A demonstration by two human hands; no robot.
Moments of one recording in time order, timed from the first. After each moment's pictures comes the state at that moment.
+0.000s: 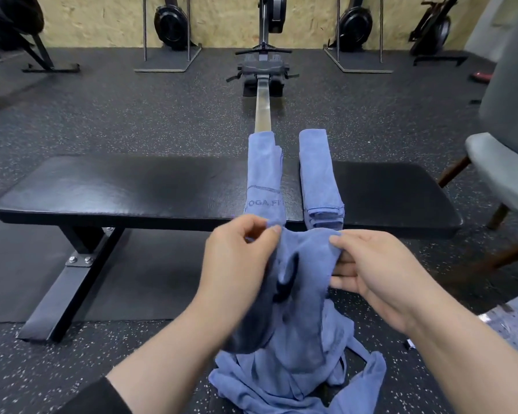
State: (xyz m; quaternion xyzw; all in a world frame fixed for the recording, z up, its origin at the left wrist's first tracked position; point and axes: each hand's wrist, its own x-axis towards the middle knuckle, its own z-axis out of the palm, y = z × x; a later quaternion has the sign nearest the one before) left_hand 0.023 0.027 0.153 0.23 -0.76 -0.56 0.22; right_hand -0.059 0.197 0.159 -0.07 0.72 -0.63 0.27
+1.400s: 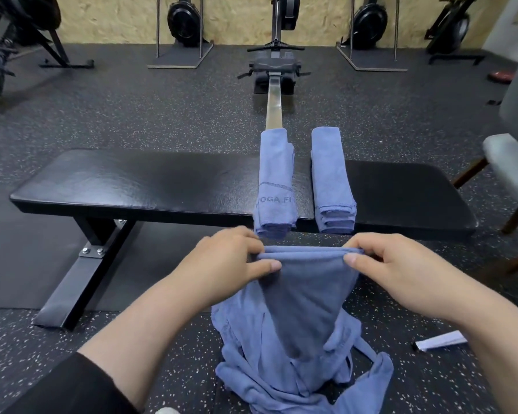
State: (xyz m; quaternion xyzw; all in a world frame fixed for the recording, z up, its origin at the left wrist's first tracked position) left_hand 0.033 -0.030 0.142 0.08 -0.98 -0.20 -0.04; right_hand -0.074 0.227 0.169 -0.35 0.88 -0.28 0.18
